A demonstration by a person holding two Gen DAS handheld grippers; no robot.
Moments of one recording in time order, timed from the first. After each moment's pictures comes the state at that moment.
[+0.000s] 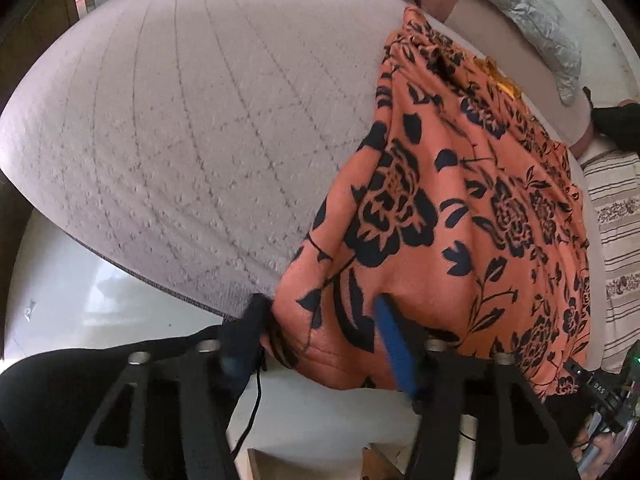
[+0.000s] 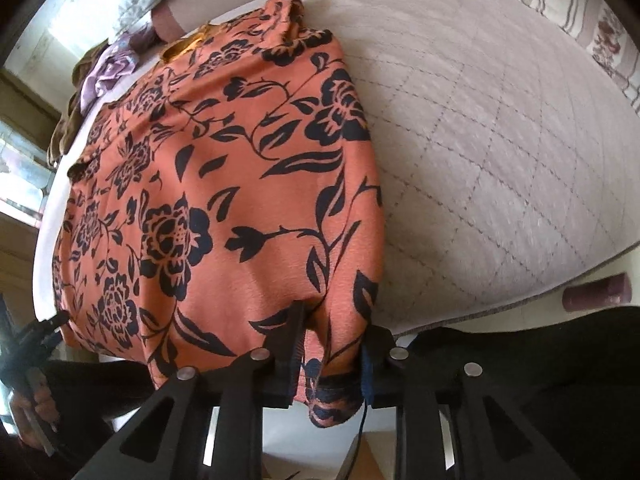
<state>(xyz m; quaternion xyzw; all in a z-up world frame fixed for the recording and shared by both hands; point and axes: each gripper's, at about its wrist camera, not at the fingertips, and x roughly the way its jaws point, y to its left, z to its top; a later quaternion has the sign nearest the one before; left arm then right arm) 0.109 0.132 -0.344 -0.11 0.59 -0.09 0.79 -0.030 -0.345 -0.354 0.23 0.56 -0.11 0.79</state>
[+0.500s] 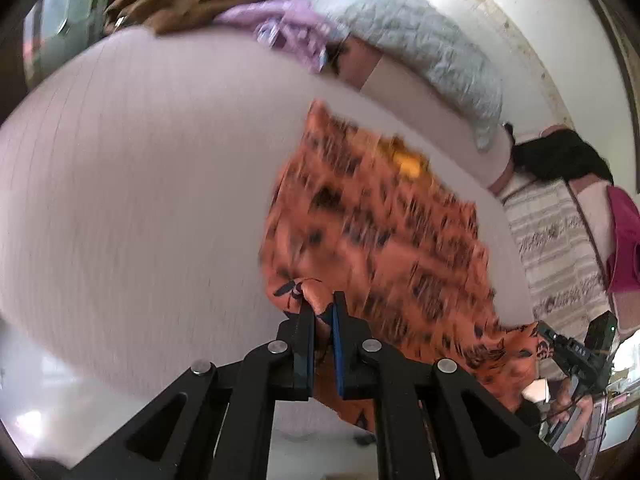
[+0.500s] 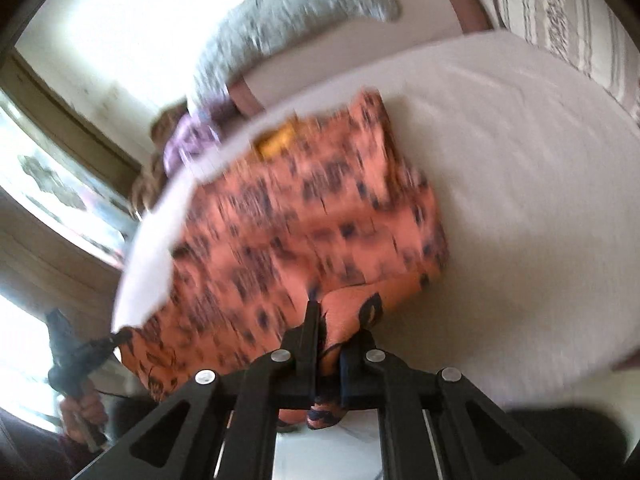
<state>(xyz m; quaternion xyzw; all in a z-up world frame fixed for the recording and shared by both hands) 0.179 0.123 -0.237 -0.16 0.50 -0.21 0.82 0.036 -0.370 -0.238 0.30 0.42 -0.01 0.85</state>
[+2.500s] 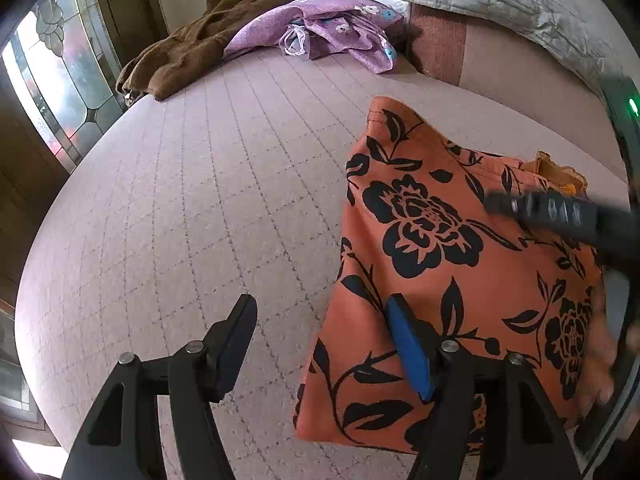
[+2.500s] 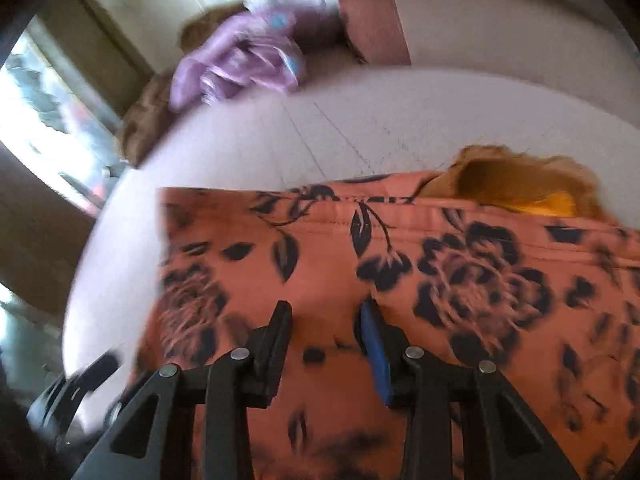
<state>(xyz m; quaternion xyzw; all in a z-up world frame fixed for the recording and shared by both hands) 0.338 0.028 -0.303 0.03 0.50 -0.01 0.86 0.413 -0.152 -0.353 0.14 0.50 0.08 0.85</state>
